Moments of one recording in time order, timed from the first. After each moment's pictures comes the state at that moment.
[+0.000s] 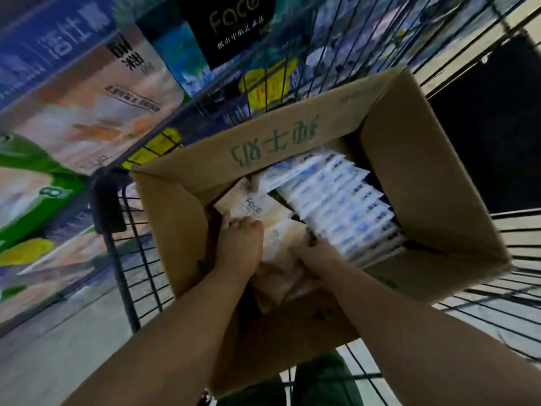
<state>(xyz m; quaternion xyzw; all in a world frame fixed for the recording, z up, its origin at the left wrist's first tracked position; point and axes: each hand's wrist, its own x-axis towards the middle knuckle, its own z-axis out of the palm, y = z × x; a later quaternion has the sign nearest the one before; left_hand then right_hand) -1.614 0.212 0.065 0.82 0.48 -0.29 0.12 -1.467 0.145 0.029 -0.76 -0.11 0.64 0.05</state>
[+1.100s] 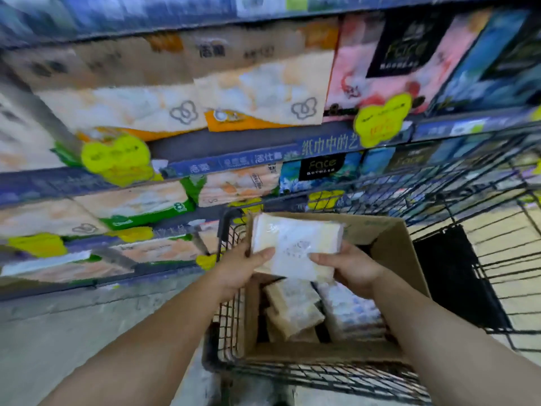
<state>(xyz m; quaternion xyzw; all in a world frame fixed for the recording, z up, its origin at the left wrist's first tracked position) -1.698 0.179 0.281 0.34 0.65 0.25 0.63 -1.464 0.200 0.281 -0.51 -0.35 0.75 0.24</state>
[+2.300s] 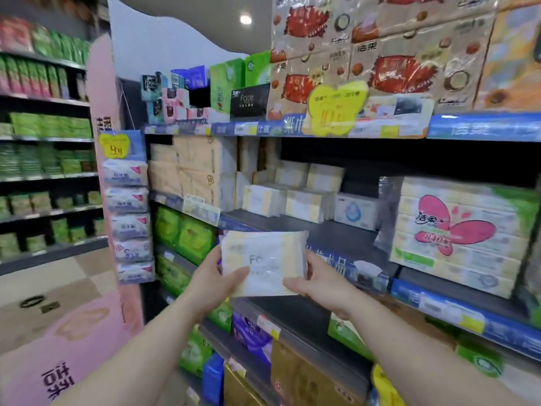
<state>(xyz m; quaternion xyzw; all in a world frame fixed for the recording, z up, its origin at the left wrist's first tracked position) -2.551 -0.096 0.570 0.30 0.72 0.62 0.09 -2.428 0.093 0.581 -0.12 -0.82 0.54 0.16</state>
